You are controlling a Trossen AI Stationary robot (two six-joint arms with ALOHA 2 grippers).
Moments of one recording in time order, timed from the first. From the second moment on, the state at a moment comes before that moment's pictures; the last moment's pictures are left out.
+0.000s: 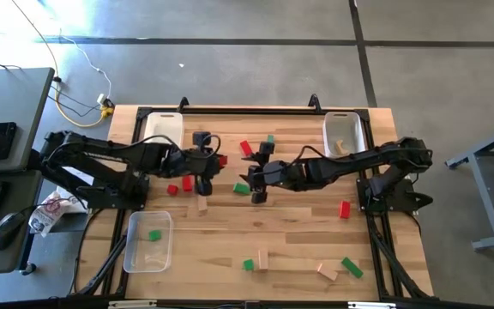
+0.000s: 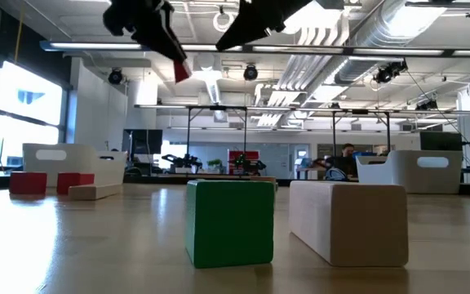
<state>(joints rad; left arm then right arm) 0.05 1.26 1.05 -0.59 -0.48 0.29 0.13 1.65 1.28 -0.16 0.51 -0.30</state>
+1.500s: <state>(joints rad) 0.94 1.36 1.05 -0.98 -0.29 -0.18 -0.26 1.65 1.28 -0.46 0.31 -0.37</state>
